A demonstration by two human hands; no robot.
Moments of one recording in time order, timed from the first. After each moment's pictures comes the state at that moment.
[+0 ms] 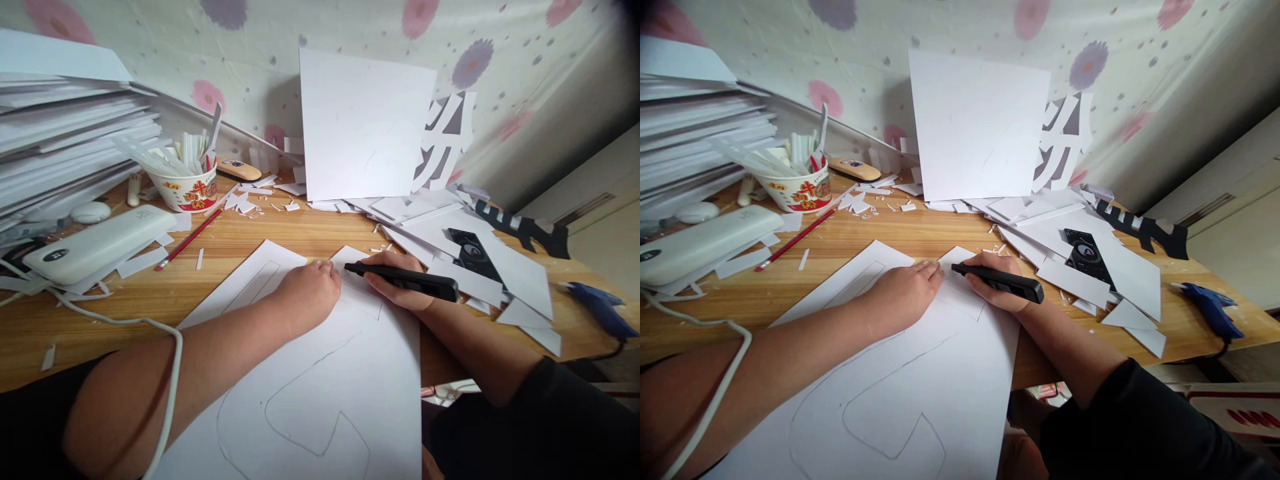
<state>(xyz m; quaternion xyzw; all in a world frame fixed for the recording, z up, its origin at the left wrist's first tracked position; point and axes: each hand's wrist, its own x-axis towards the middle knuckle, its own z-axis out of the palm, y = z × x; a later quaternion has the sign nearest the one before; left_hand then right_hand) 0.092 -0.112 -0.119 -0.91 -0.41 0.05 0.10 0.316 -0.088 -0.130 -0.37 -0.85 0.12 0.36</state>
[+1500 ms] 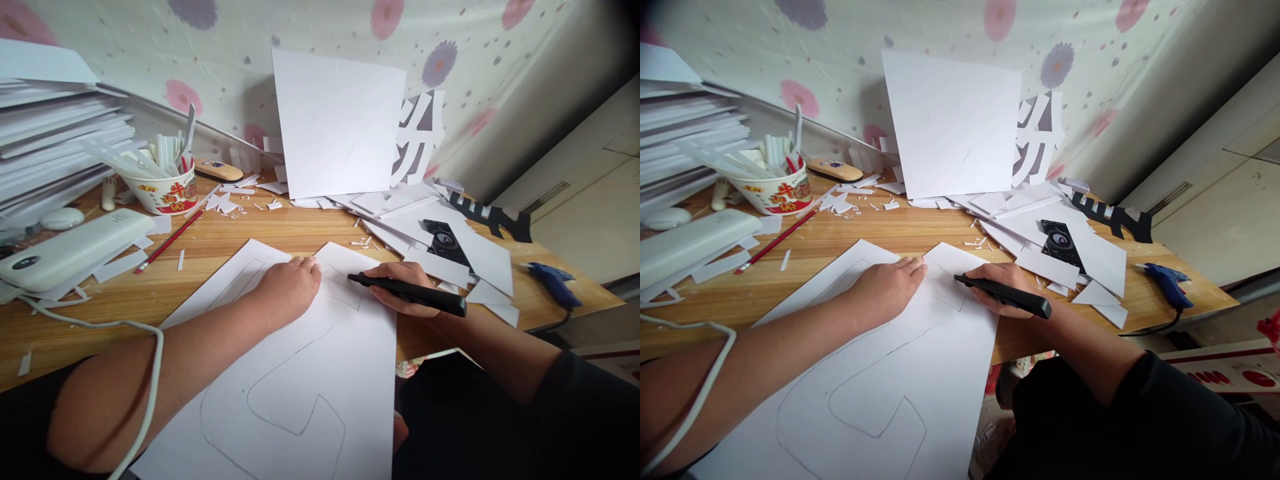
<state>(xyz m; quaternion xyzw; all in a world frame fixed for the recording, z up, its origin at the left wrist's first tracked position) 0.093 -0.119 -0.112 -0.90 -0.42 0.06 0.07 0.362 -0.122 -0.119 -0.31 -0.90 0.09 0.29</state>
